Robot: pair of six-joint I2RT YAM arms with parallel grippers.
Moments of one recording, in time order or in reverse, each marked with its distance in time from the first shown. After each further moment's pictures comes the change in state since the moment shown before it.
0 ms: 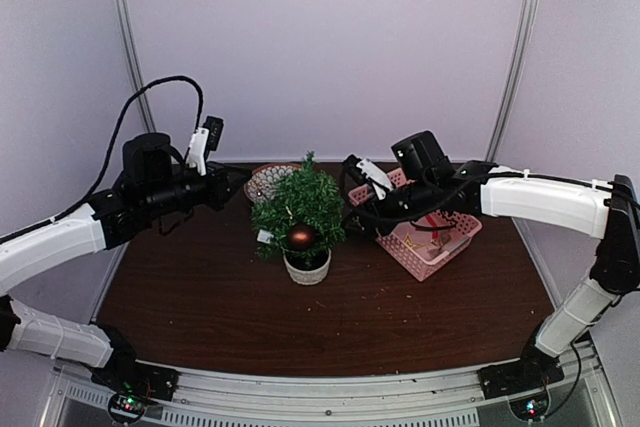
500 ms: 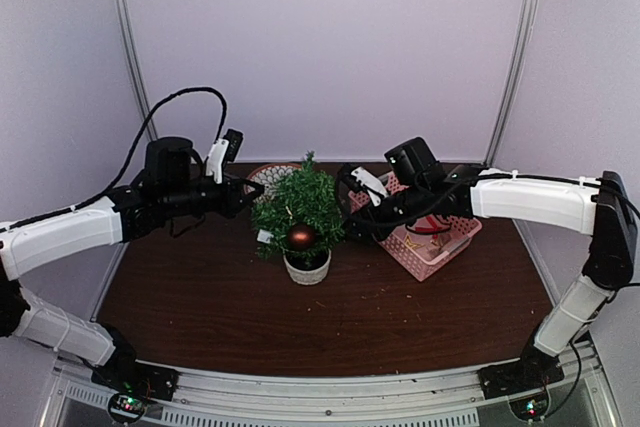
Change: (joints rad) left arm 0.000 0.121 0.024 -0.053 0.067 0.000; right arm 0.000 0.050 0.000 0.002 -0.019 -0.003
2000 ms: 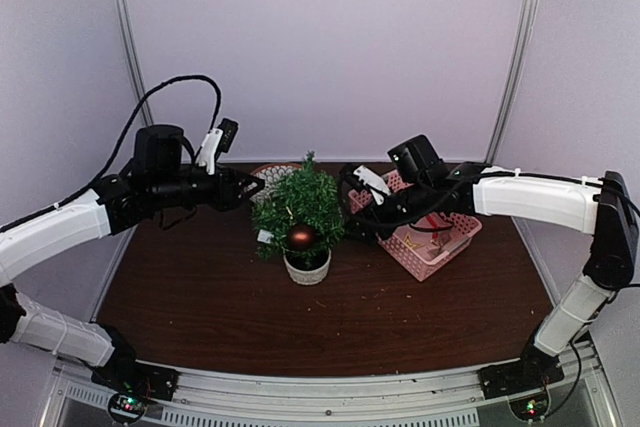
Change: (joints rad) left arm 0.000 -0.036 0.085 -0.135 0.026 0.031; right arm -0.016 -0.003 0.005 -0.019 -0.010 -0.058
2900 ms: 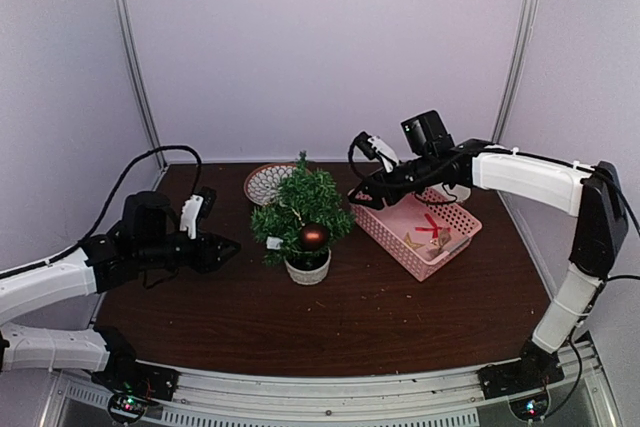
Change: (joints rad) left arm -0.012 -0.273 -0.425 0.006 -0.083 -0.115; right arm -0.145 0.081 0.156 -0.026 -0.085 -0.005
